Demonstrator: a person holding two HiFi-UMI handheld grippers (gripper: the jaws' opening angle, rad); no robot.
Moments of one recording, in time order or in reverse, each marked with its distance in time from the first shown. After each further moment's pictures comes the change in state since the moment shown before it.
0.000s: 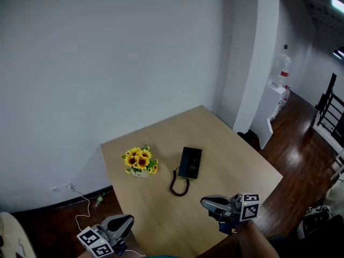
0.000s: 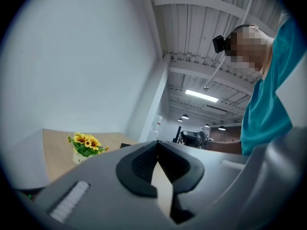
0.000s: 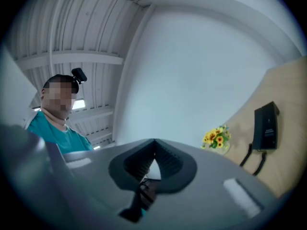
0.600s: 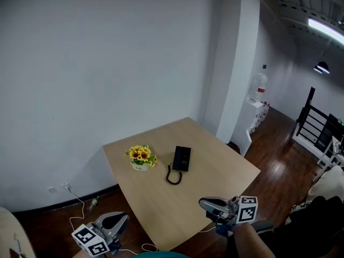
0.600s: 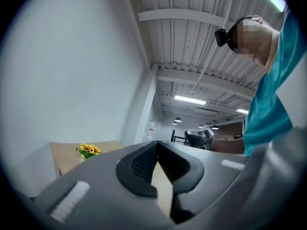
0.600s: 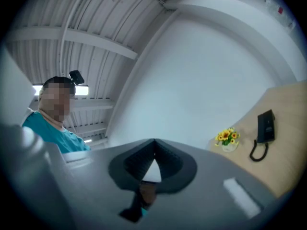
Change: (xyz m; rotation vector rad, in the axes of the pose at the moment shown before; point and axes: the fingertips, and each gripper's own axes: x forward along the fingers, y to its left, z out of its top) left arm -0.137 -0.089 0.034 0.099 -0.075 -0.063; right arm 0.002 0.185 -0.048 -0.151 -0.041 -0.082
